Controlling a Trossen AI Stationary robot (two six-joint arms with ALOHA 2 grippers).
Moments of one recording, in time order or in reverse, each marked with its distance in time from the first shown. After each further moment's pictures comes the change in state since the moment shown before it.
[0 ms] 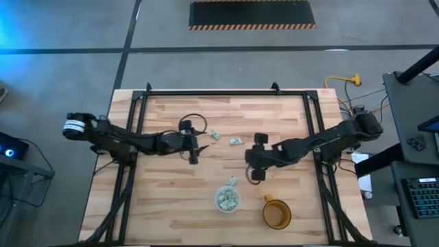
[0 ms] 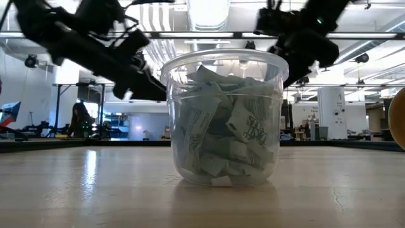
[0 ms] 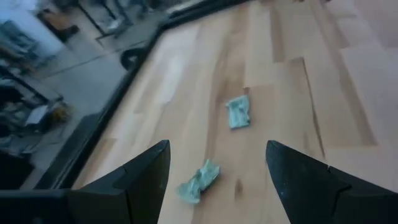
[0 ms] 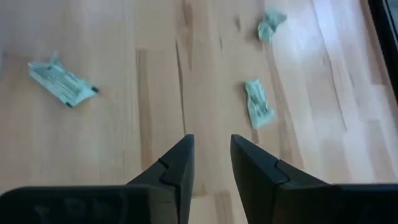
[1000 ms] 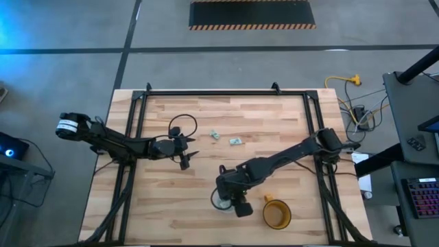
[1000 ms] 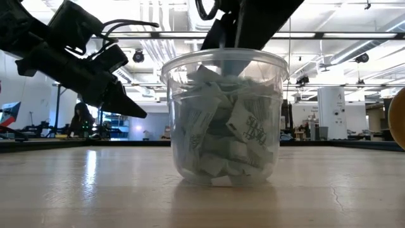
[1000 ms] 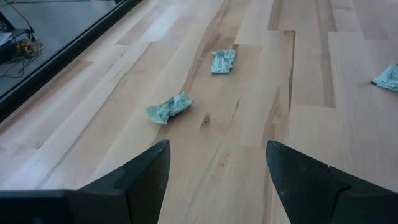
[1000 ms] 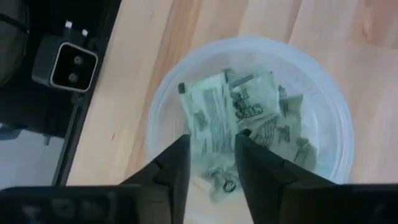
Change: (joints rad) left arm -0.071 -0.095 -0.174 -0.029 -0.030 -0.361; right arm 0.098 0.492 0.624 -0.190 -0.679 -0.024
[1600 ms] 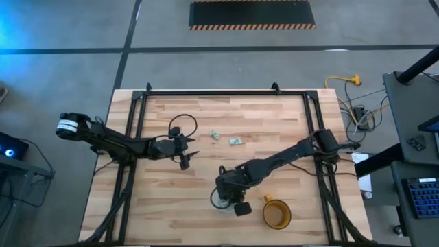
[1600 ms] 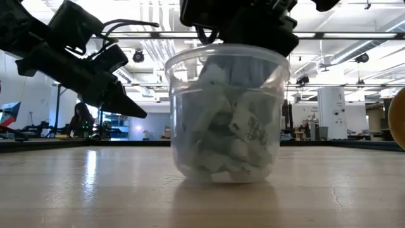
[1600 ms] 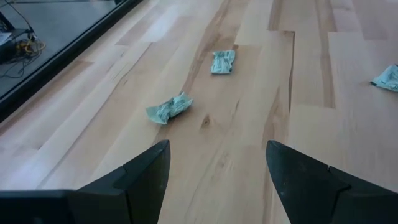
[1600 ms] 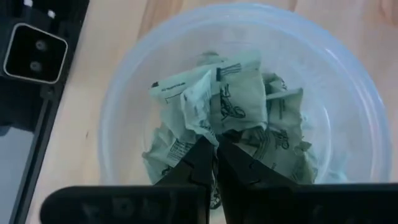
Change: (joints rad) left arm 0.000 0.000 0.001 -0.002 0.000 0.000; right arm -0.013 0.037 -0.072 0.090 -0.001 -0.019
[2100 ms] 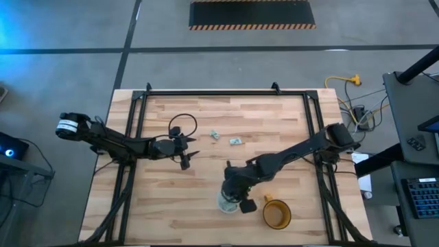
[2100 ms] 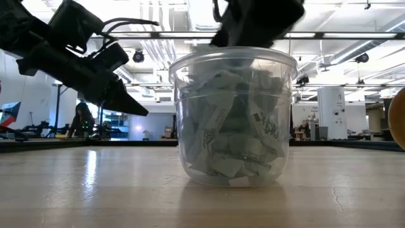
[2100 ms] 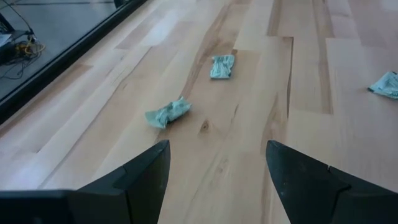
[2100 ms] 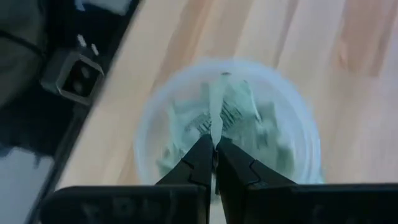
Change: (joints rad) left arm 0.000 0.000 0.005 0.010 0.001 -0.004; right arm -0.002 -0.165 -0.166 0.184 0.004 -0.013
